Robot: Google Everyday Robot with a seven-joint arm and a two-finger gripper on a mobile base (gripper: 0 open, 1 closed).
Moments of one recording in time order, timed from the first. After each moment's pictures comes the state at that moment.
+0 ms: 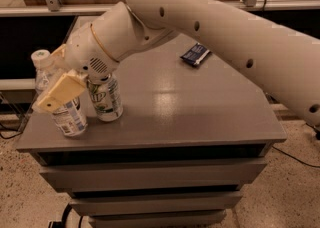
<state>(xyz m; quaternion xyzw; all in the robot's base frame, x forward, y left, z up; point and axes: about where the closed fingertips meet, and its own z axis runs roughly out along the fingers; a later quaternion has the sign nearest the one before) 0.441 0.214 0.946 -0.70 0.50 0.38 0.33</state>
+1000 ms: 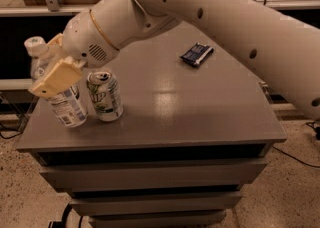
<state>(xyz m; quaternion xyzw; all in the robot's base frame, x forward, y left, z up) 0.445 0.212 0.970 -0.70 0.49 0.38 0.34</state>
